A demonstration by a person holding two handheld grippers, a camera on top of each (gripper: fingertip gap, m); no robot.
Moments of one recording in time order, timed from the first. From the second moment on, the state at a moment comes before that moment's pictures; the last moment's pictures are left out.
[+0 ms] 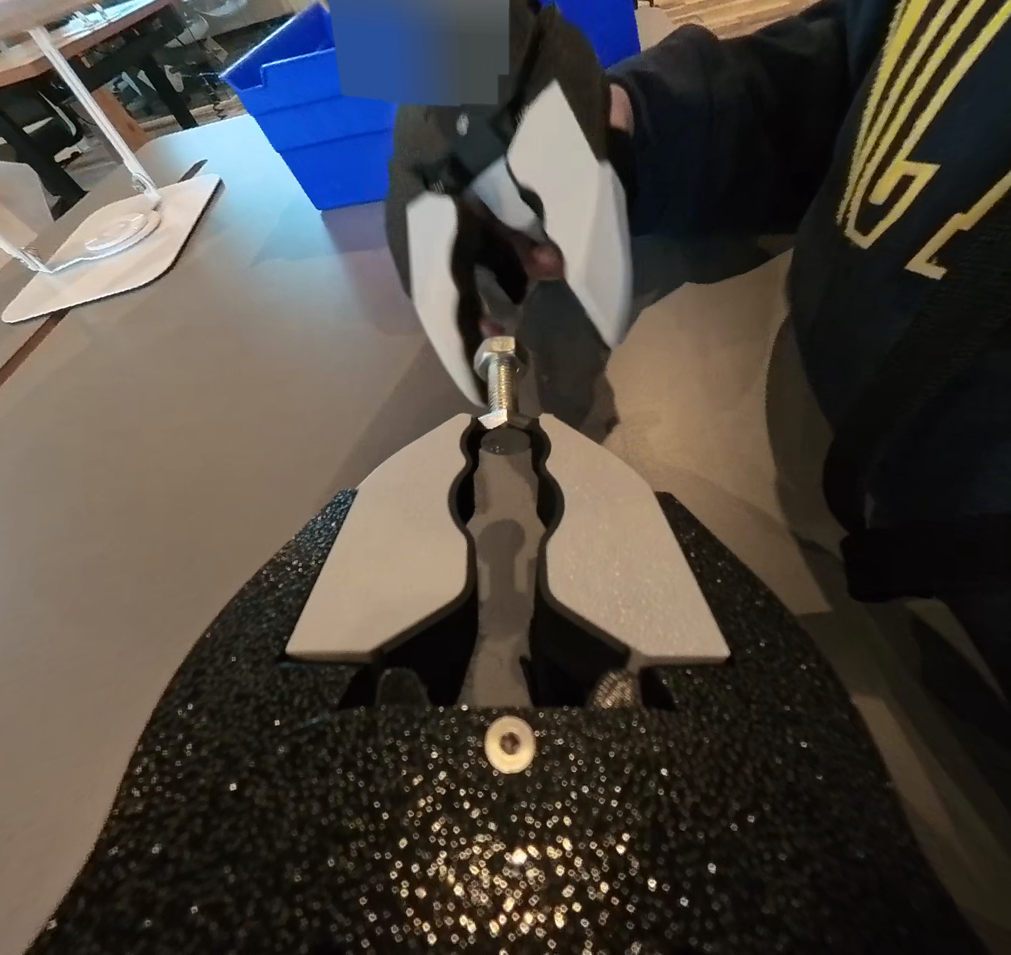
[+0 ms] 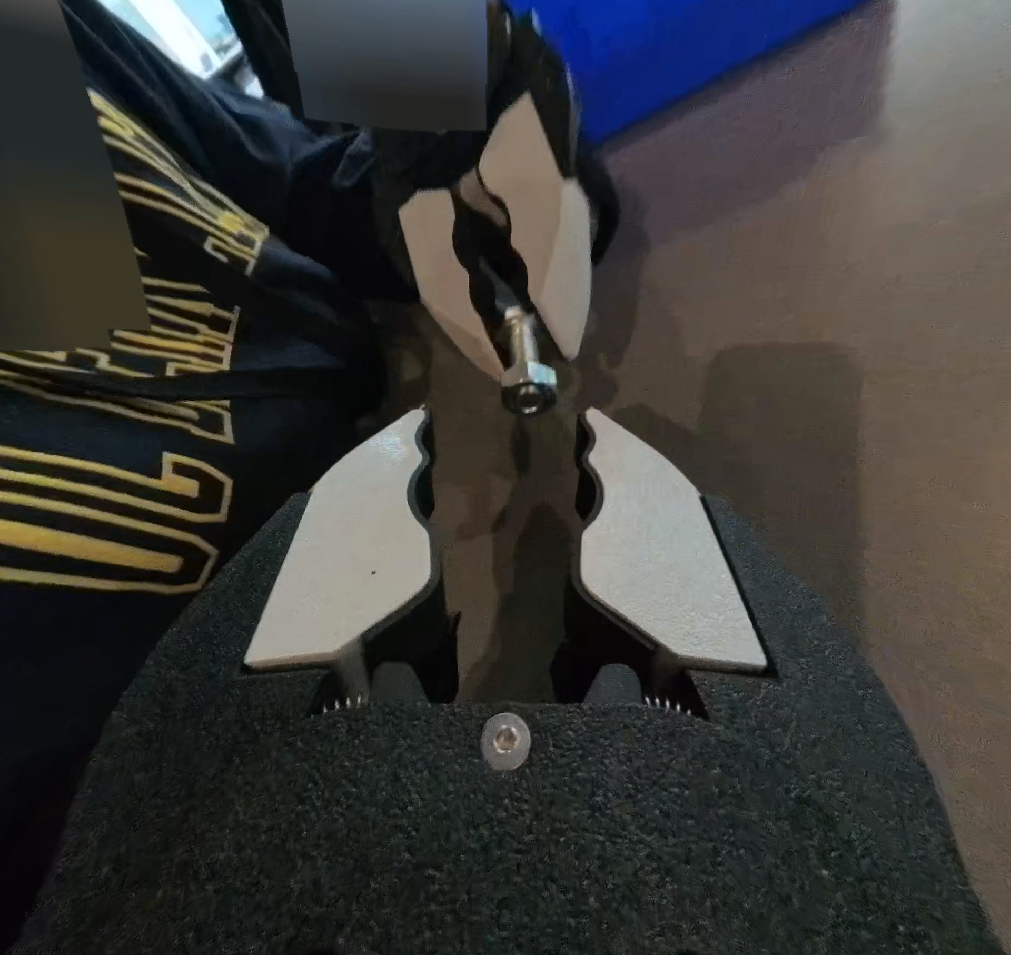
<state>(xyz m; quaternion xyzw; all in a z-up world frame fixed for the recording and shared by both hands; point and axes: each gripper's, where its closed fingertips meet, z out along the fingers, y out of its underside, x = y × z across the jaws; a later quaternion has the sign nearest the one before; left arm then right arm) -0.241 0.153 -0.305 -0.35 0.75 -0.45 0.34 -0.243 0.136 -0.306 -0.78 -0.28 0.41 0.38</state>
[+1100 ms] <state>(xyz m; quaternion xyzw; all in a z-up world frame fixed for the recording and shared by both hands) -0.241 0.152 -0.308 -0.35 0.75 -0.44 0.34 -0.253 0.132 -0.312 -0.78 -0.28 0.43 0.36</state>
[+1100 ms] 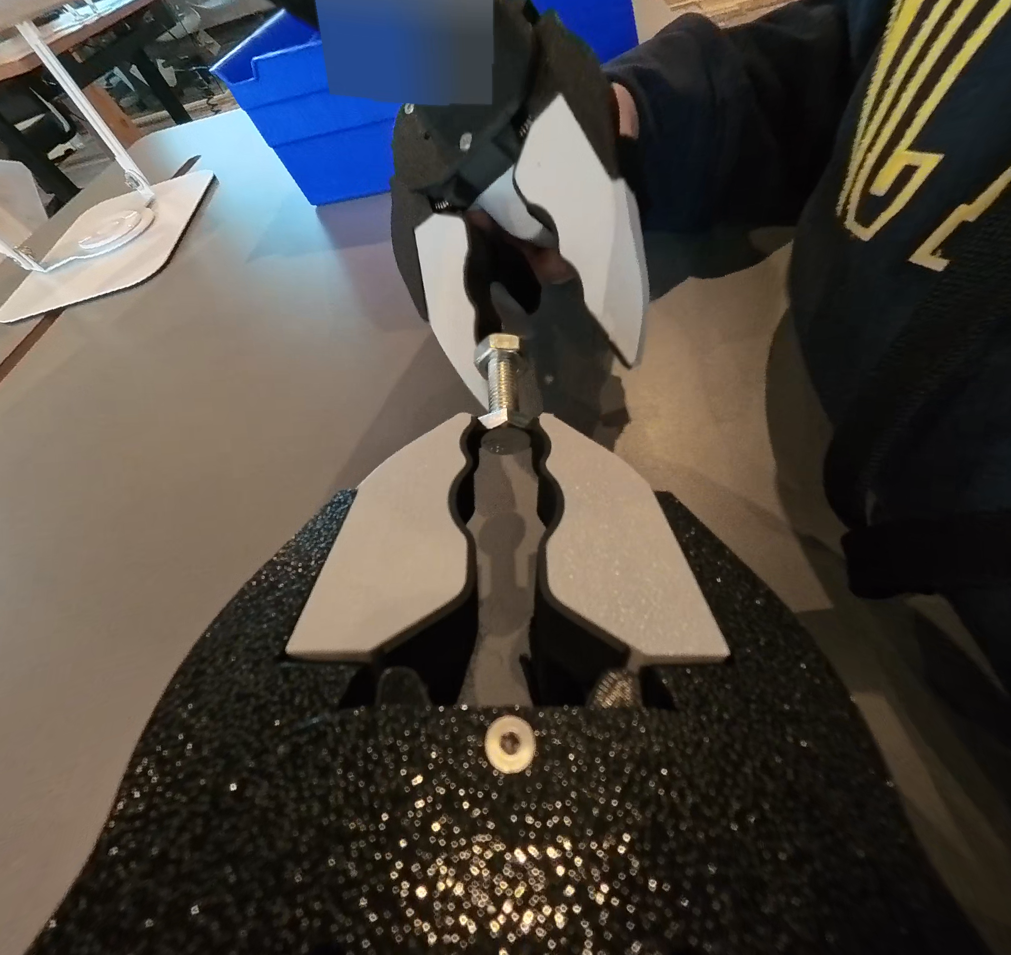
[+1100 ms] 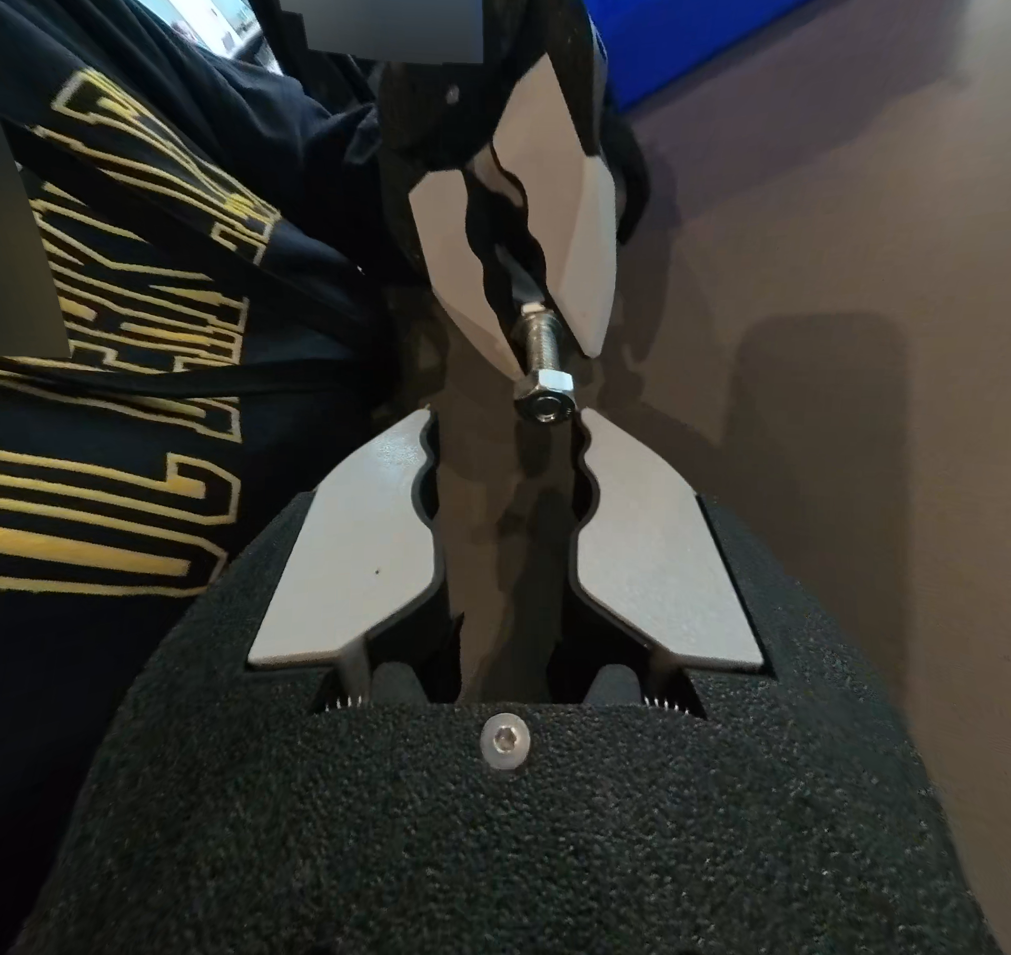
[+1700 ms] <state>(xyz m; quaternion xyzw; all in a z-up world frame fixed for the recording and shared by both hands) -0.241 0.153 -0.306 -0.35 0.75 -0.44 0.34 -0.241 0.142 -0.291 -0.76 -0.28 0.39 0.44</state>
